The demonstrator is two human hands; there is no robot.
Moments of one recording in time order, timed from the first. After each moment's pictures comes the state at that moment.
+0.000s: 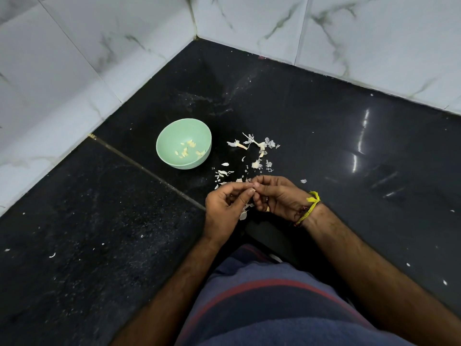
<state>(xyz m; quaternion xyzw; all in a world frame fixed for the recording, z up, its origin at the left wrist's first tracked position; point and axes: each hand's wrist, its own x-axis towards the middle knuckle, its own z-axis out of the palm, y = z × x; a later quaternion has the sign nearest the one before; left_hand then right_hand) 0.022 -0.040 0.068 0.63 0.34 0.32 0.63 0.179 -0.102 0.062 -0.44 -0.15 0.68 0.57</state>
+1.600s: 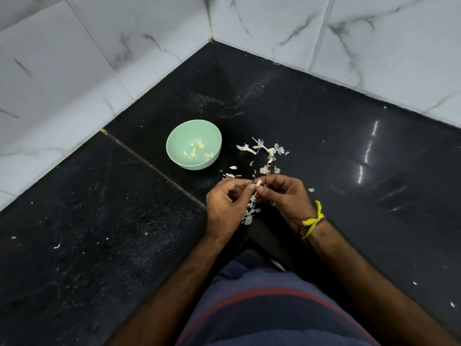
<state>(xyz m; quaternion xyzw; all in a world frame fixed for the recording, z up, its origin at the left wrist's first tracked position) 0.025 -0.026 0.071 0.69 0.39 0.37 0.49 0.163 -0.100 0.066 -0.51 -0.26 0.47 0.67</state>
